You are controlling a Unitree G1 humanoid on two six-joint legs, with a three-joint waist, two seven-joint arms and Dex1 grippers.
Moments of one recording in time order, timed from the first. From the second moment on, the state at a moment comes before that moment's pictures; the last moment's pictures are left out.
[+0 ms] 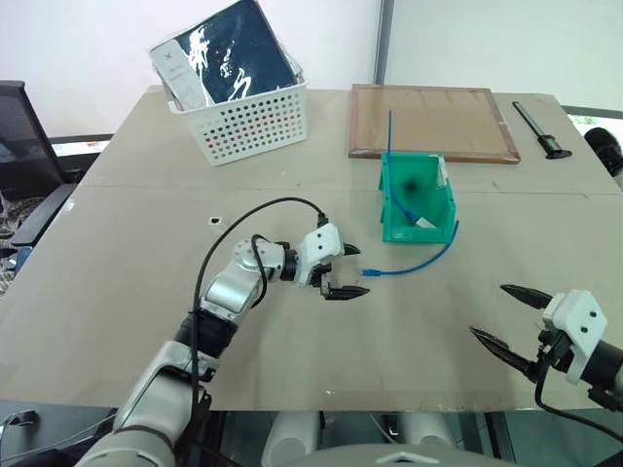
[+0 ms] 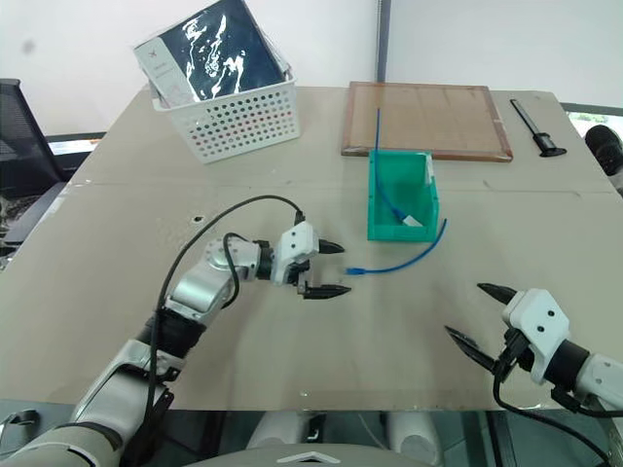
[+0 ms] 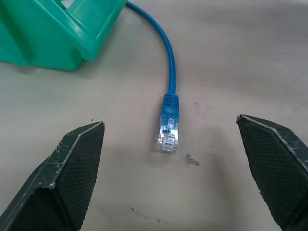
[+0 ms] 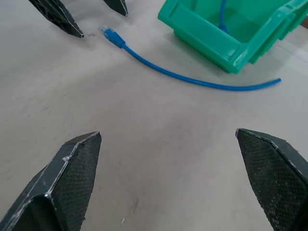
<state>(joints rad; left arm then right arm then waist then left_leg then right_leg) -0.56 0.46 -0.36 0.28 -0.16 0.12 -1.13 0.51 -0.61 -0.41 -0.68 0.34 0.34 0.86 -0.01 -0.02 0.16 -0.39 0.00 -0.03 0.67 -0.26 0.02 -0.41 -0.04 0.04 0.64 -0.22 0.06</state>
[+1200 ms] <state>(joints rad) -0.51 0.35 -0.19 0.07 -0.16 -0.36 -1.06 0.01 -0.22 -0.13 -0.77 1.15 0.80 0.10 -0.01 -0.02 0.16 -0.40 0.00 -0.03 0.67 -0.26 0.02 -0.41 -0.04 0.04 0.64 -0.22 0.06</state>
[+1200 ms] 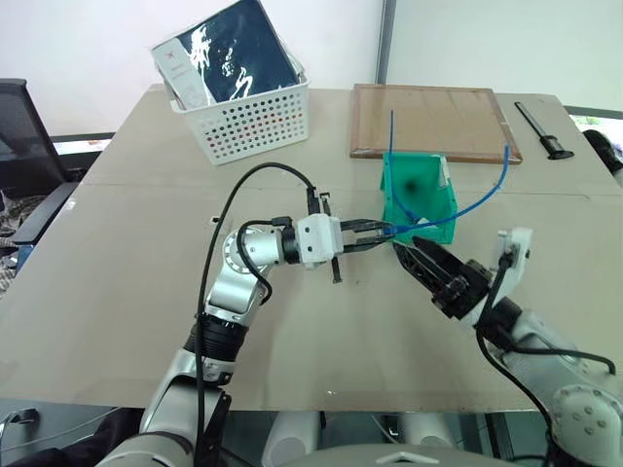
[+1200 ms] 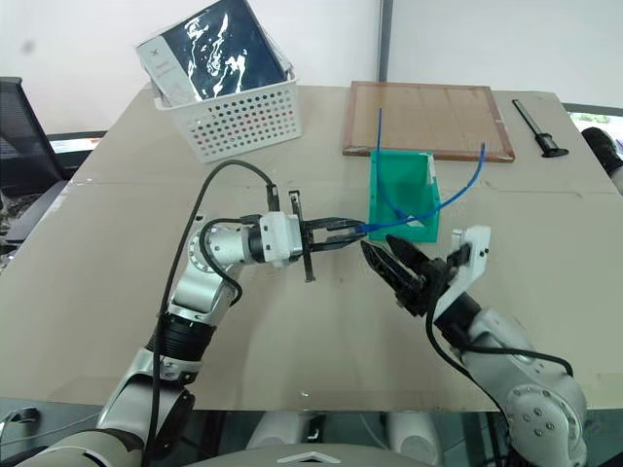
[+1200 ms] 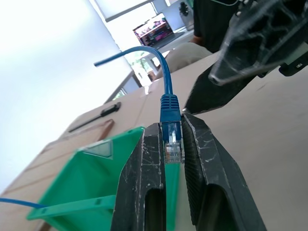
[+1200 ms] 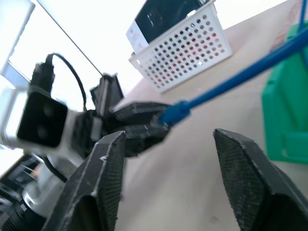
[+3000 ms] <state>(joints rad) -0.20 0.68 0.23 -0.03 -0.48 0.18 -0.90 -0.12 -0.34 -0.05 -0.59 1.31 0.73 0.05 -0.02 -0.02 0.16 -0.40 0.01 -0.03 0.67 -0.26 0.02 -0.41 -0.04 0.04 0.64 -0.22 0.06</state>
